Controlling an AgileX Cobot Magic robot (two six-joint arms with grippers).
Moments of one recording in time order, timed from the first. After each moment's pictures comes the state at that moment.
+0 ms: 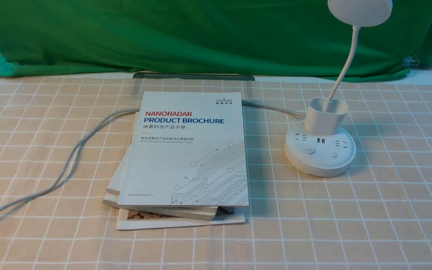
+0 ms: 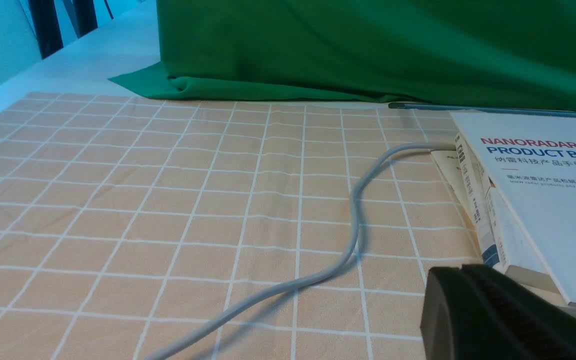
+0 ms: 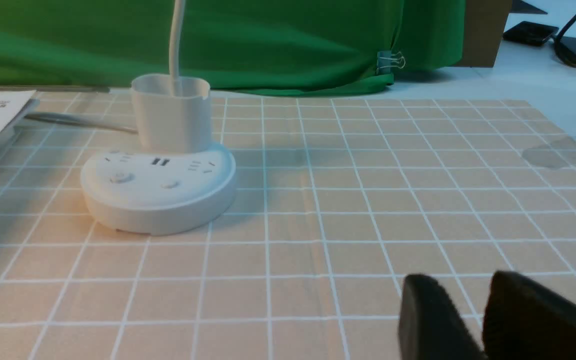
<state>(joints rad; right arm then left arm) -0.03 0.00 0.01 -0.05 0.22 0.04 0.03 0.00 0.01 -0.06 0.21 0.03</state>
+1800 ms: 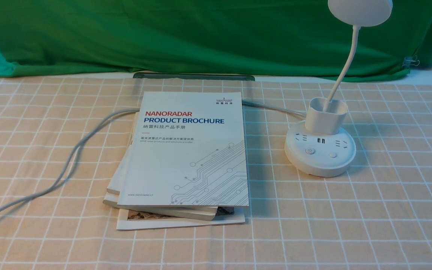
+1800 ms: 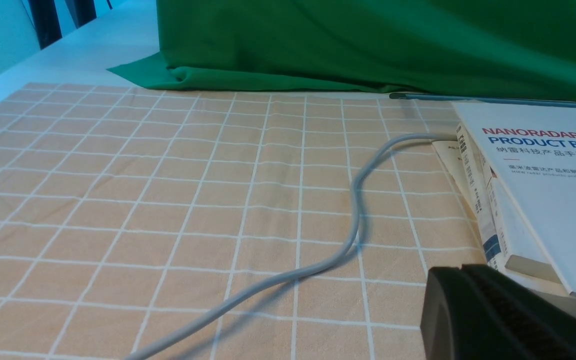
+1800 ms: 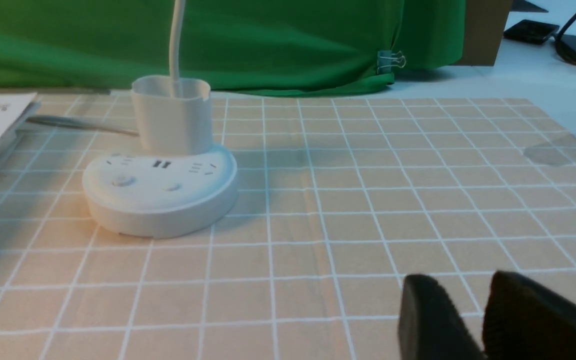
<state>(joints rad) -0.03 0.00 0.01 -0.05 0.22 0.10 0.03 0.00 0.01 -0.06 0.22 0.03</state>
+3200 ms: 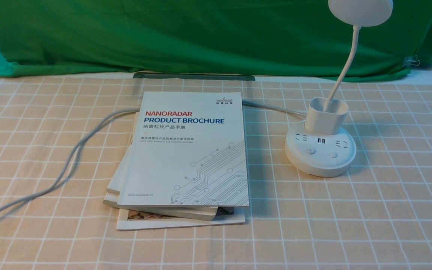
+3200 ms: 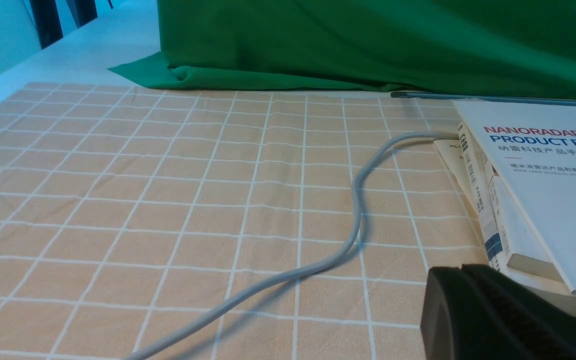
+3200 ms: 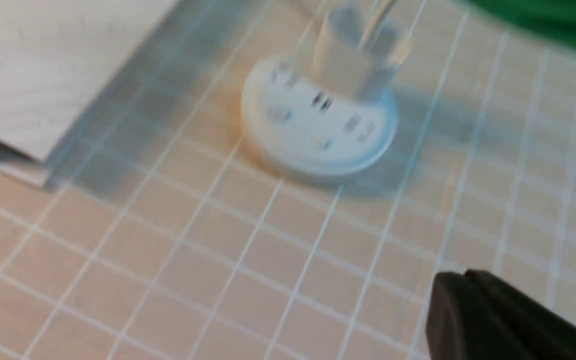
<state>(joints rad) 0.14 1.07 -0.90 0.19 0.73 -0.43 0.03 0.00 0.01 -0.05 0.22 0.03</state>
